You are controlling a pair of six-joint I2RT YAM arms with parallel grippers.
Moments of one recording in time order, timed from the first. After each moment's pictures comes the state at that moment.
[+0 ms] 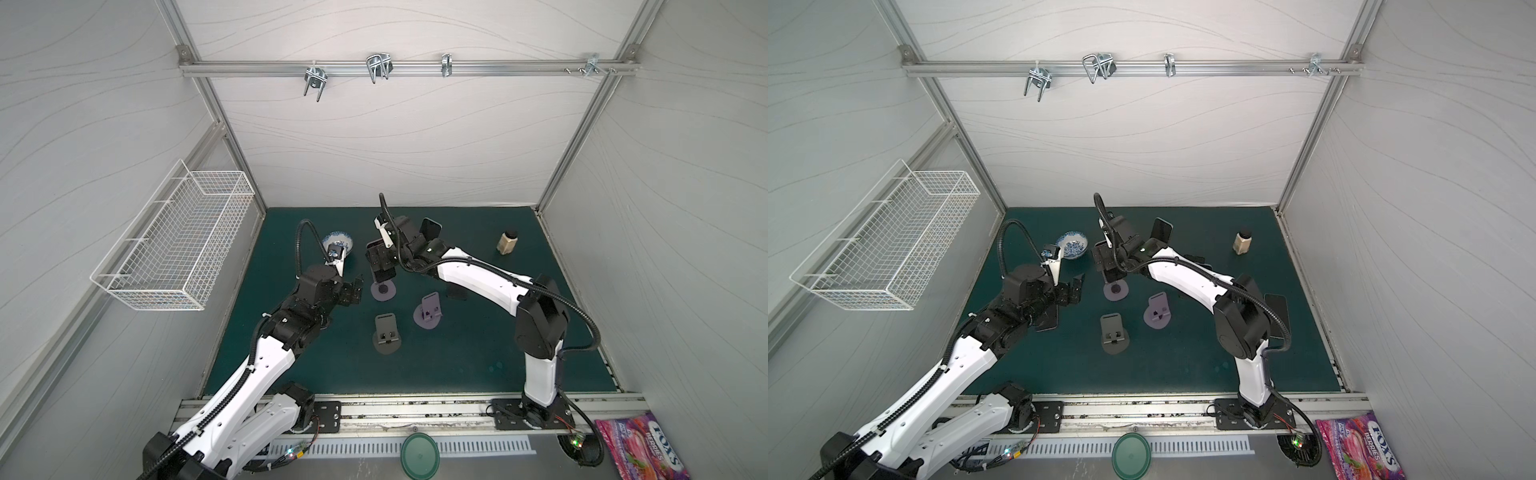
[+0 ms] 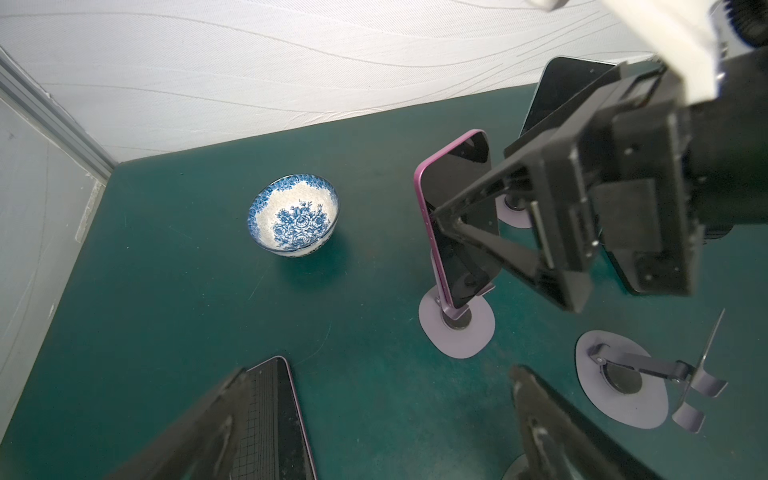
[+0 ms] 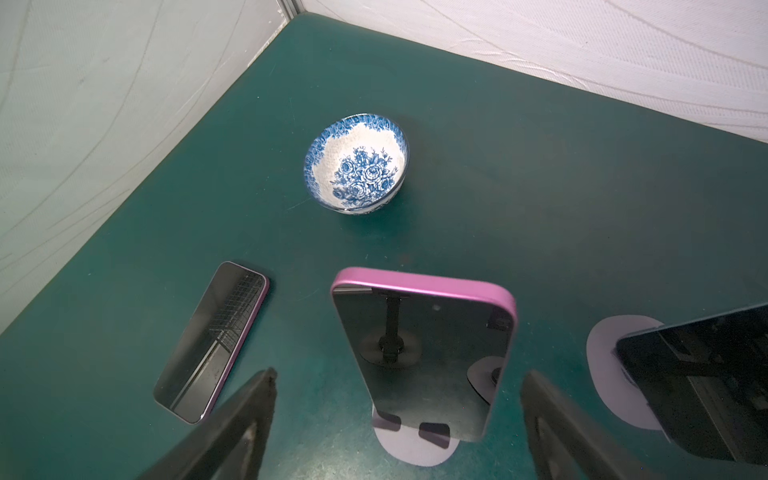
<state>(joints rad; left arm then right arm) -0.44 0.87 0.74 -0.38 -0.21 -0.07 0.88 1.94 1.68 -0.41 0.08 0.25</state>
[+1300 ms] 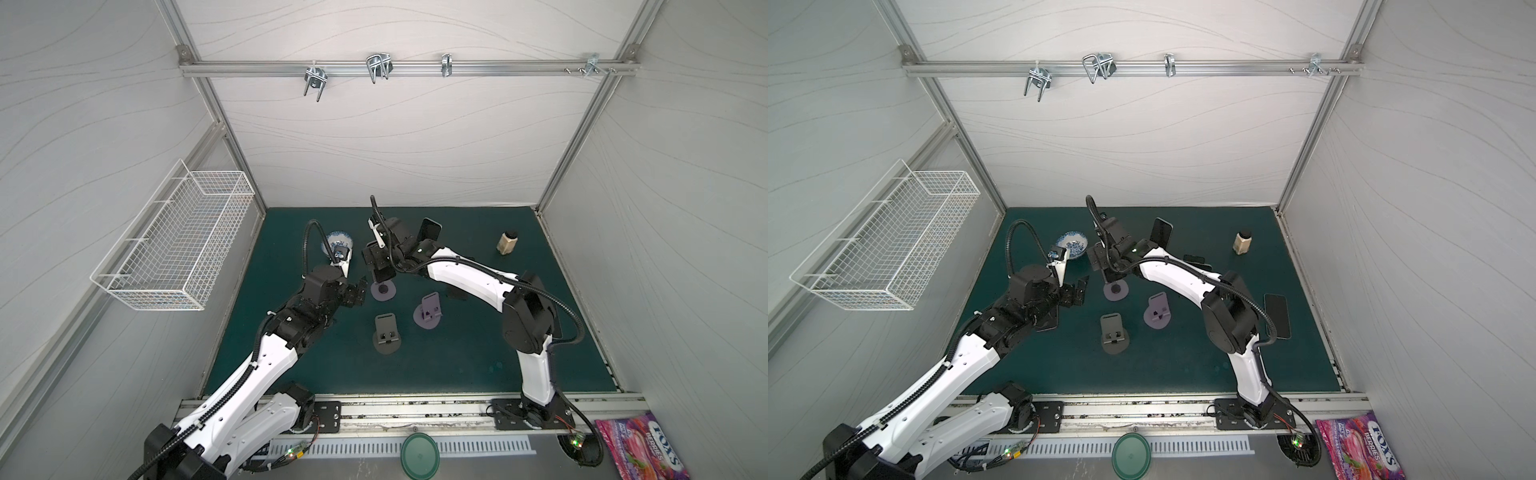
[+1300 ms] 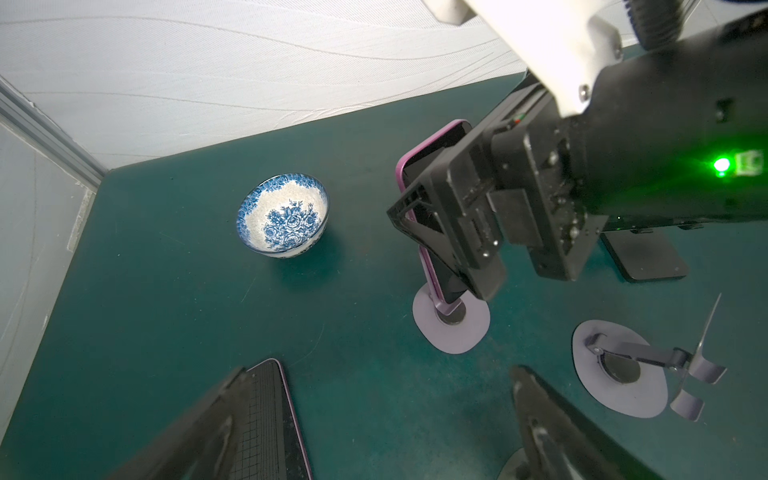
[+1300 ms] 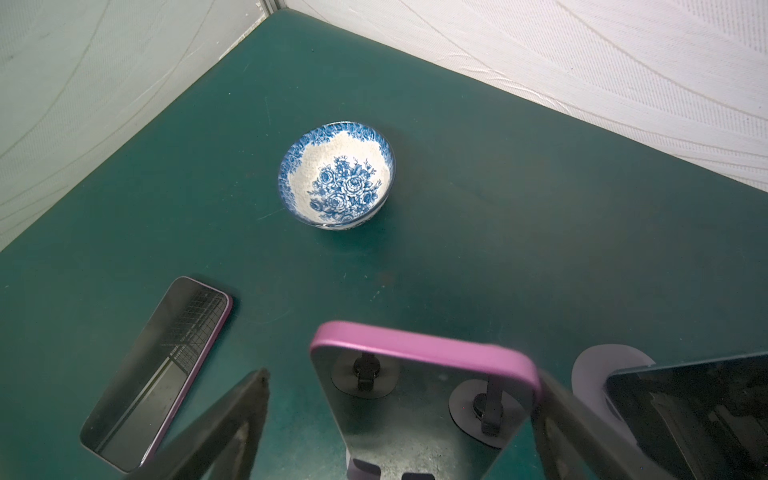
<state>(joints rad) -0.48 0.90 0.74 -0.37 -0.24 -0.06 0.90 2.03 1.75 -0.38 0.16 0.19</state>
